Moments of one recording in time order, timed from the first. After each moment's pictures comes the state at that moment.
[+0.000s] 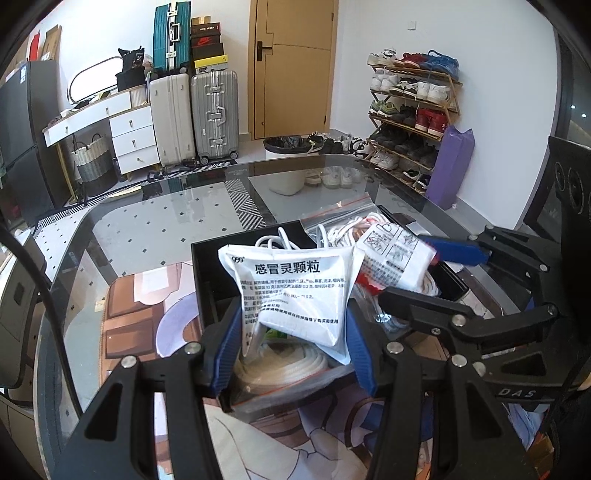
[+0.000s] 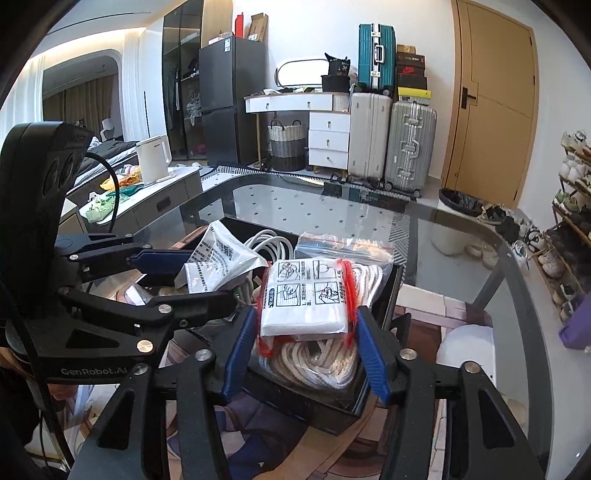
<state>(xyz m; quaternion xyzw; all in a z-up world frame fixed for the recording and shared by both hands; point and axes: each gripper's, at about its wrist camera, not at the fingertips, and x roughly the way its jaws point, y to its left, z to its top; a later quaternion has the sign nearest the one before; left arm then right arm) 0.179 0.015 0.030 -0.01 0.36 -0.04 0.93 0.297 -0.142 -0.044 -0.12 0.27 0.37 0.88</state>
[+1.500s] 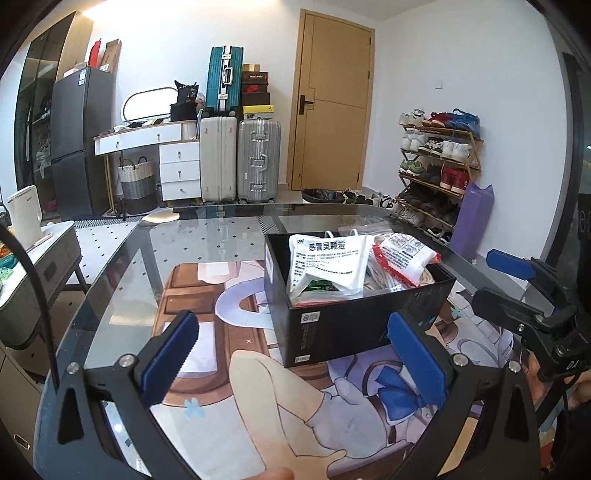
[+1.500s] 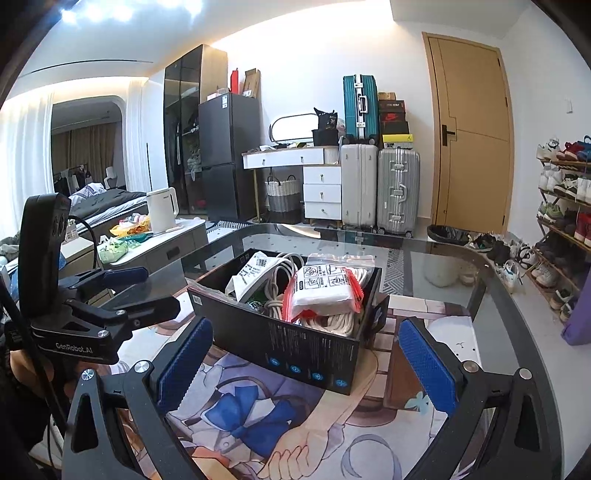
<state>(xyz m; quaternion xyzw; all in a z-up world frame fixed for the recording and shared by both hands) 0.083 0.039 0.020 -0.05 0.24 0.03 0.97 0.225 -0.198 -0.044 -0.05 0.18 0.38 0.91</state>
